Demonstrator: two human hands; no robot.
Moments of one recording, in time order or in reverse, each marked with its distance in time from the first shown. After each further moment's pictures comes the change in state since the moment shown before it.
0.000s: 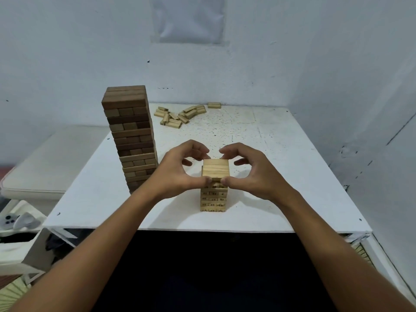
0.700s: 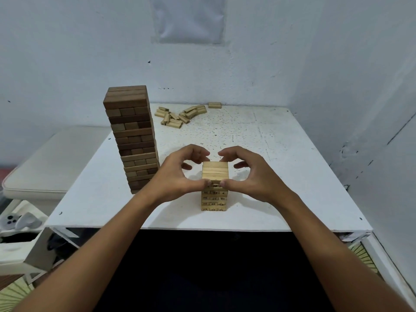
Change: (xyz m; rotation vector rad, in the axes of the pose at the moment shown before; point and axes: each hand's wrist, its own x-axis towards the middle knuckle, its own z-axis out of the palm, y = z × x) left_hand -0.005 -0.009 0.002 -0.030 -0.018 0.000; right_hand -0.004 0.004 0.006 0.001 -0.014 0.040
